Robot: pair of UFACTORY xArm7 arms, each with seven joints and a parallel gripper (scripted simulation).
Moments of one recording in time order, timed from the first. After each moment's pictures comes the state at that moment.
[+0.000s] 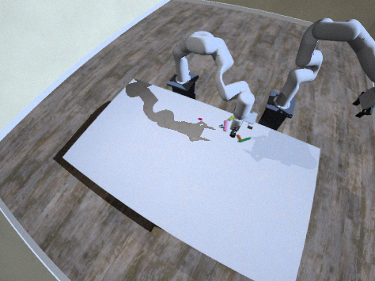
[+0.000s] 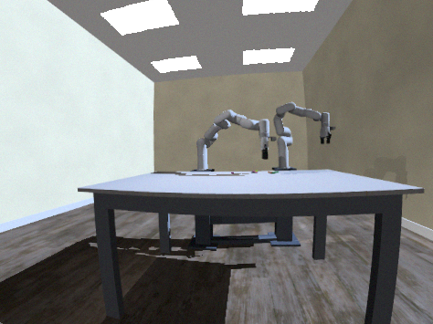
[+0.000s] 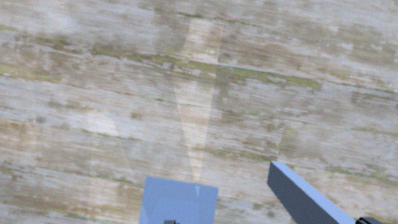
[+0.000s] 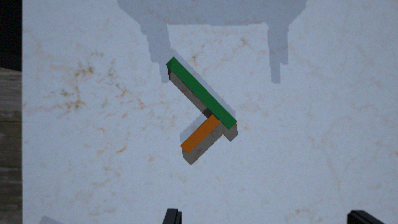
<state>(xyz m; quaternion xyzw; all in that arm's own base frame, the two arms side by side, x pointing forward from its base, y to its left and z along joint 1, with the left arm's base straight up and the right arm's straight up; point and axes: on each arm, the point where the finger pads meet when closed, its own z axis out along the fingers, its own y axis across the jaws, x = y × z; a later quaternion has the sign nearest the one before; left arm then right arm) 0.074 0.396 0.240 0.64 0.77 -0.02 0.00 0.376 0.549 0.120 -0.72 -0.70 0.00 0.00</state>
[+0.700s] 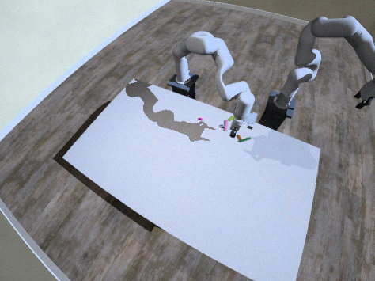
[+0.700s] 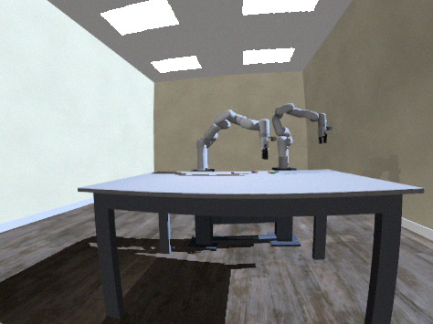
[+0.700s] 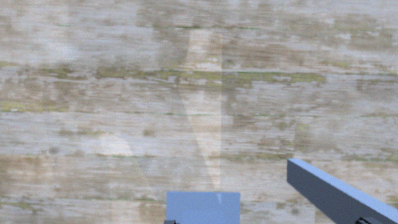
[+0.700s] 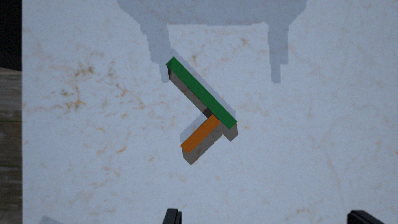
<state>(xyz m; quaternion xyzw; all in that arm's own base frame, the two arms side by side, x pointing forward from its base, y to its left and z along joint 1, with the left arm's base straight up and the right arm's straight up) 0.008 0.400 0.247 0.69 0.72 0.00 0.00 0.376 0.549 0.120 -0.72 -0.70 0.00 0.00</state>
